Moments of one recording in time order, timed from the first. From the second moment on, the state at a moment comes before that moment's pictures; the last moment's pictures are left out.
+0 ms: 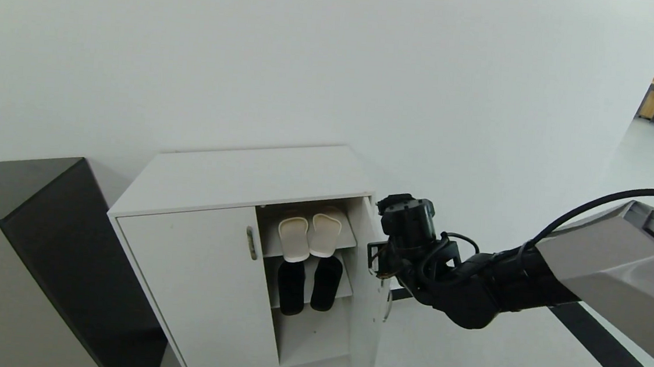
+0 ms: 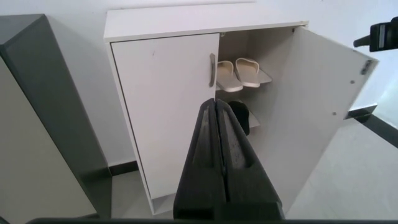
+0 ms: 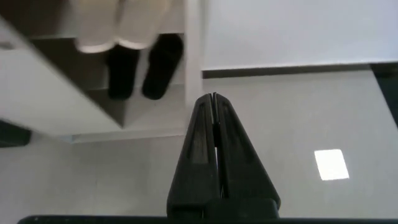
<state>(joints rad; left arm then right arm) 0.00 0.00 0.00 0.00 0.01 -0.01 0.71 2.18 -1.29 -0.44 -0.48 0.20</state>
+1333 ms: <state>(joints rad) 0.00 0.00 0.00 0.00 0.01 -0.01 0.72 2.14 -1.08 -0.74 -0.27 0.09</state>
